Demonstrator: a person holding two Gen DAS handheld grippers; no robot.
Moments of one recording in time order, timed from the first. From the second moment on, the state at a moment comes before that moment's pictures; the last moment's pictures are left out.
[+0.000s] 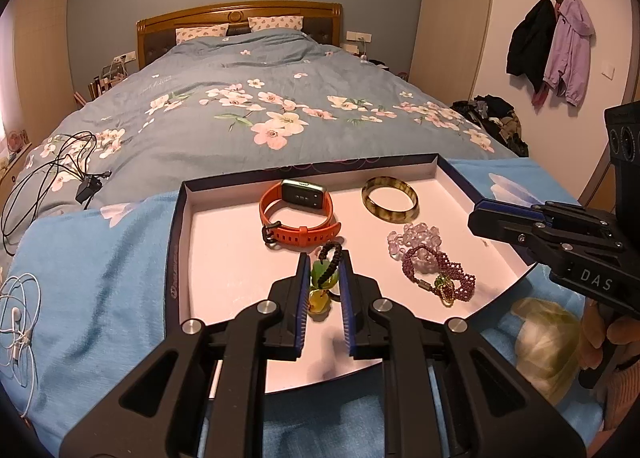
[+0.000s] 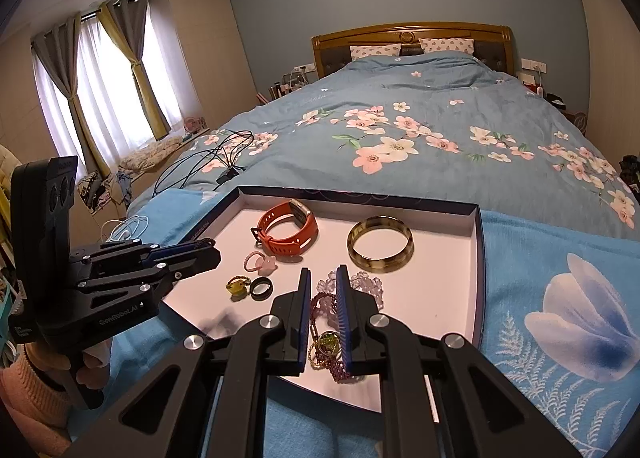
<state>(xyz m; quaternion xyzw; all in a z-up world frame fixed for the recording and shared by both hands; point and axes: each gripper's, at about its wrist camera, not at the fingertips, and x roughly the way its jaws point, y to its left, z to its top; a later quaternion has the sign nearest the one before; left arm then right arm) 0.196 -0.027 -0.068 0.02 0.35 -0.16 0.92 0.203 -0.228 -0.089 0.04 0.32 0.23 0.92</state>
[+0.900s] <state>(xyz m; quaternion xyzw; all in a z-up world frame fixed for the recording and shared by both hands) 0.205 -0.033 -0.082 0.03 0.37 -0.14 0.92 0.205 -0.228 -0.095 0.04 0.34 0.22 0.91</state>
